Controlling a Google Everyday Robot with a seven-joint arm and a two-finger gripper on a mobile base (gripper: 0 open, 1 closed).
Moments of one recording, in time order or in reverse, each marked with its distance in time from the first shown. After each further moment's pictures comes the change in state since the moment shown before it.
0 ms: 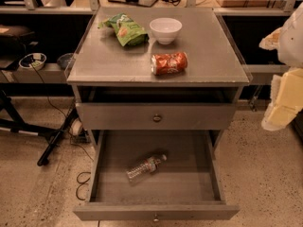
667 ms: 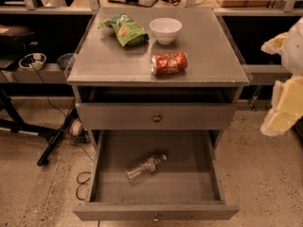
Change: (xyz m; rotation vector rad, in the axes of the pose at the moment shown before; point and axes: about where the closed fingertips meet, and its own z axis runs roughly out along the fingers) arm 0.001 0.005 0.005 0.019 -0.055 0.013
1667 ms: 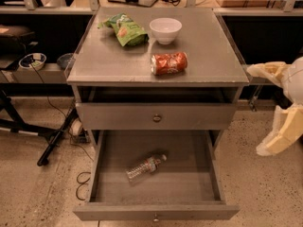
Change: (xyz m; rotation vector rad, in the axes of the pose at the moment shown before) arm 0.001 0.026 0.037 -0.101 -0.404 -0.043
